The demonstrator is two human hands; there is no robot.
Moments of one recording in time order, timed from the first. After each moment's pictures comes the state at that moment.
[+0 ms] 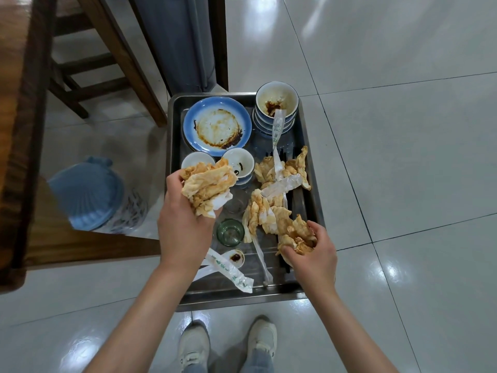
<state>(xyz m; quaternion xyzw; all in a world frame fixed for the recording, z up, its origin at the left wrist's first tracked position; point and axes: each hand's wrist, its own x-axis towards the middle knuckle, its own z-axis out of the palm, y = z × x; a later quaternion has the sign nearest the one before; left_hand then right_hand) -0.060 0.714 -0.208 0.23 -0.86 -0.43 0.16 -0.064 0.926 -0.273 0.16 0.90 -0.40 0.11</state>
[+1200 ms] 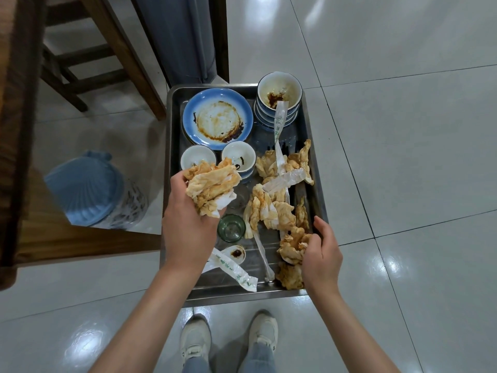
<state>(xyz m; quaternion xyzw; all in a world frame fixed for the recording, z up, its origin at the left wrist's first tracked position) -0.057 0.721 -0.217 0.24 -0.85 -0.44 0.15 -0.060 0.917 -0.262 0.22 0.85 -0.47 0.08</state>
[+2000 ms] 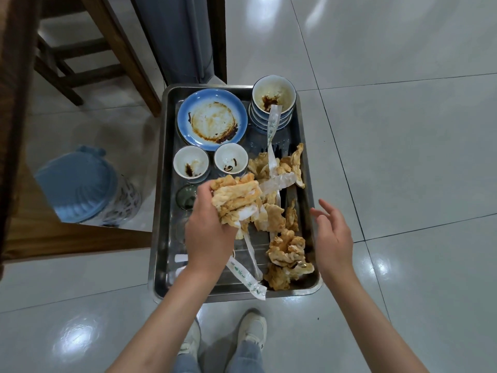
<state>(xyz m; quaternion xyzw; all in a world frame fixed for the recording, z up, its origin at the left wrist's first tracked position) -0.062 0.760 -0.225 0.24 -0.84 -0.47 0.09 -0.096 0.941 -0.228 0.18 0.83 -0.51 0.11</state>
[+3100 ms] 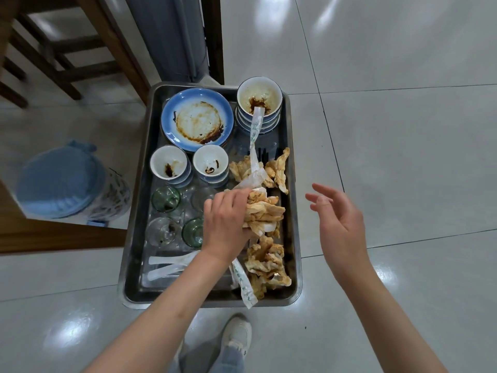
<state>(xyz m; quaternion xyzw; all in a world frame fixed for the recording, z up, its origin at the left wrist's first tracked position) -0.100 0.811 -0.277 0.09 -0.97 -0.21 0.05 -0.139 0.973 -0.182 0.06 0.83 -0.54 0.13</state>
